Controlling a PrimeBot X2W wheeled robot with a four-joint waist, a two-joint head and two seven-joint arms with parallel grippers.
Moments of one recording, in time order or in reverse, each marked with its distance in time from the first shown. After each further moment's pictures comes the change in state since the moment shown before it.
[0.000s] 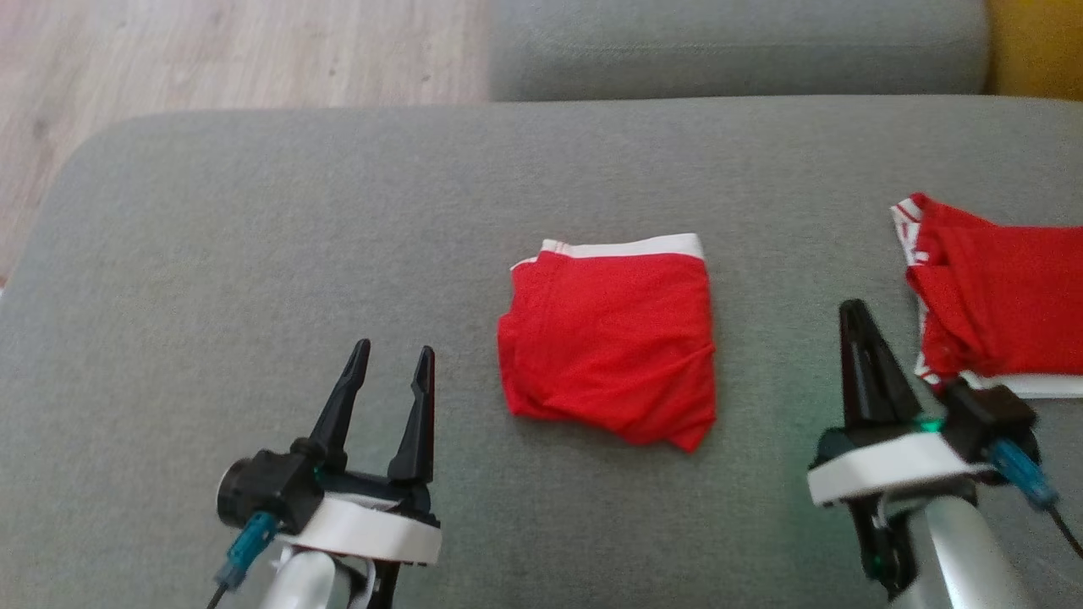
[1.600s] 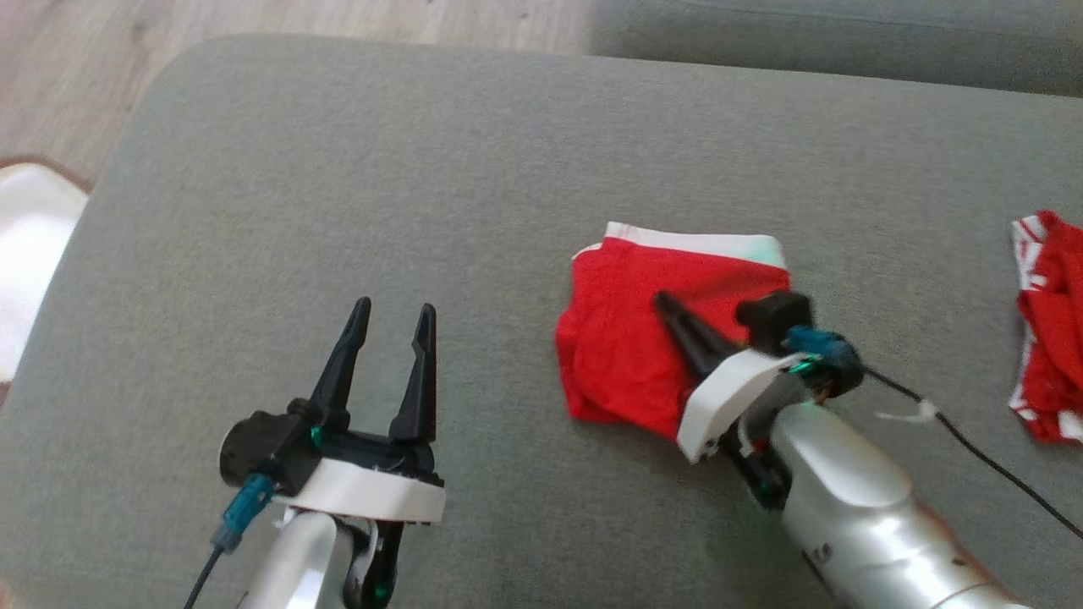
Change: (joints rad) left arm -0.080 0.000 -0.023 0.013 -0.045 0.002 0.000; right arm -0.464 -0.021 0.587 0.615 0.264 0.000 0.043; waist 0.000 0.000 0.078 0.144
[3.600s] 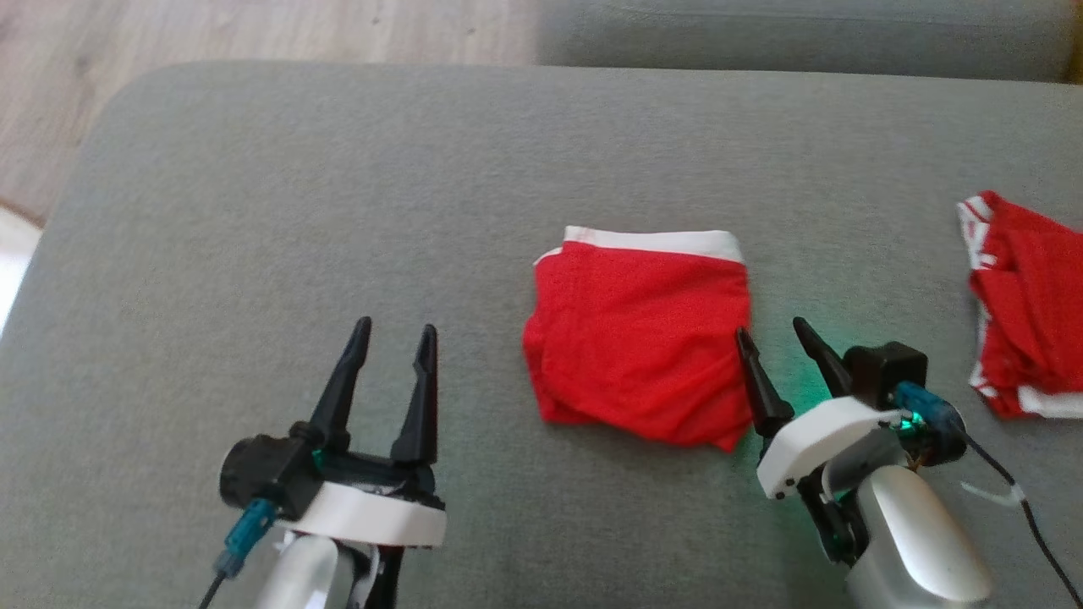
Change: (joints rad) left arm 0.057 0.000 0.012 -0.044 0.030 -0.002 0.000; right arm 0.318 0.021 -0.477 -0.356 -0.279 0.000 0.108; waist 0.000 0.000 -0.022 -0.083
